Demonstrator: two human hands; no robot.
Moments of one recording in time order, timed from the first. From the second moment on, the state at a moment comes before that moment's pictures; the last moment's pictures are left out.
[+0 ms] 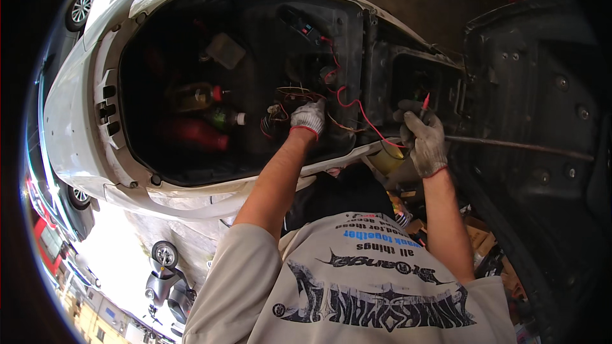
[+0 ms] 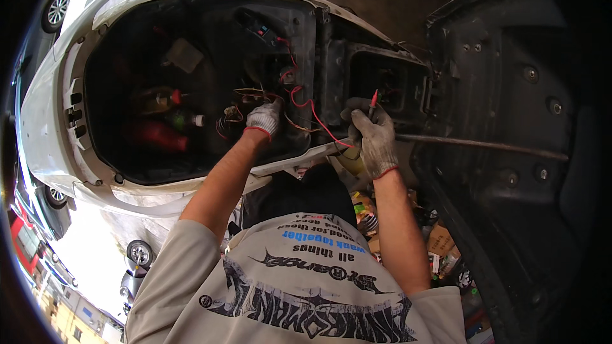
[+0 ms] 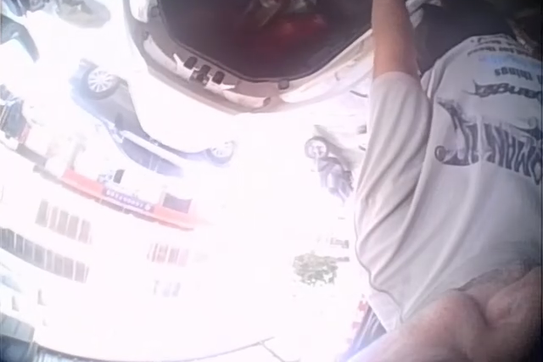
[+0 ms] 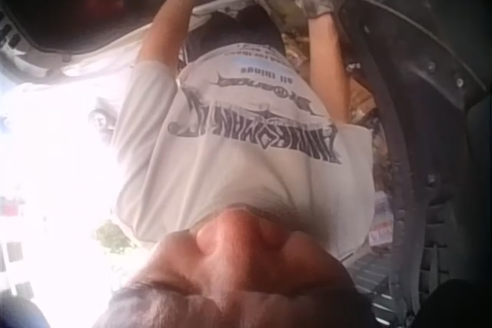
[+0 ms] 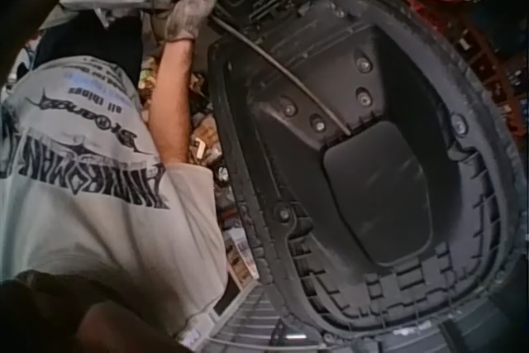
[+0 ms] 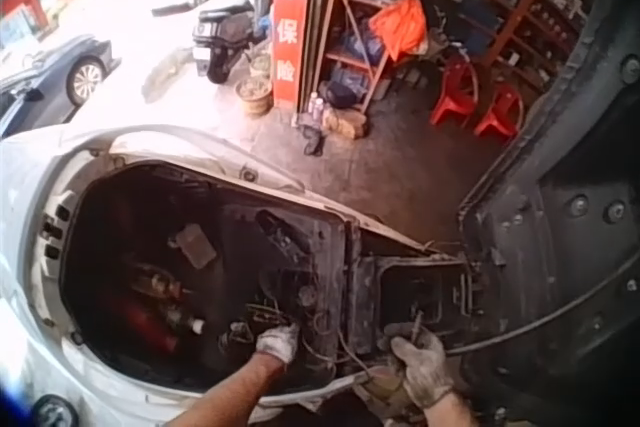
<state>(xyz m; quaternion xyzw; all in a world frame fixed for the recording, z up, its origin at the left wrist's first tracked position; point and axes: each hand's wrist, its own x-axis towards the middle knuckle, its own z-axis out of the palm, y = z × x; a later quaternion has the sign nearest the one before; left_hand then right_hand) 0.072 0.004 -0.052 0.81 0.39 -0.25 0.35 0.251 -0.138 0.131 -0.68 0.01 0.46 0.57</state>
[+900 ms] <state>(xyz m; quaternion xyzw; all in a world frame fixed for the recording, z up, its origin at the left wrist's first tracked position) 0.037 0.033 -0.031 0.73 0.30 -0.28 0.55 0.195 -0.078 0.084 -0.76 -0.49 0.43 0.02</state>
